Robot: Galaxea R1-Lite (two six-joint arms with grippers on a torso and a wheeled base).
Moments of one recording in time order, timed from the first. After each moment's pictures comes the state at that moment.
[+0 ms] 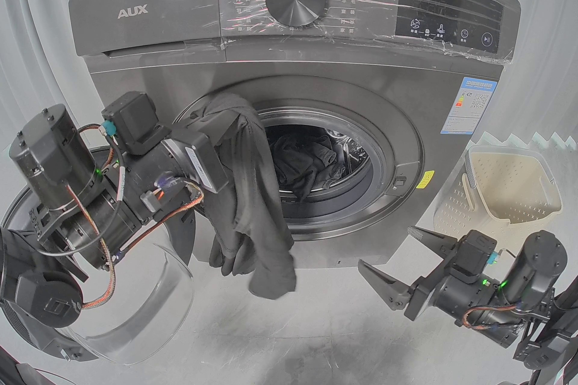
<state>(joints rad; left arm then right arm) -0.63 1.58 -0.65 -1.19 0.00 -0.08 0.81 1.71 -0.16 -1.50 -0.18 0.11</state>
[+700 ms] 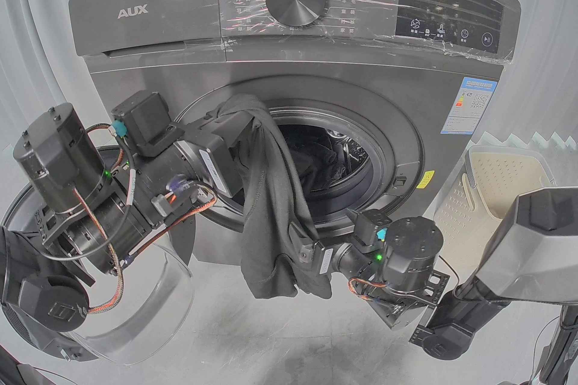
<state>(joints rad) -0.67 1.59 -0.66 -1.19 0.01 -0.08 0.85 2.12 -0.66 -1.40 -0.42 0.19</state>
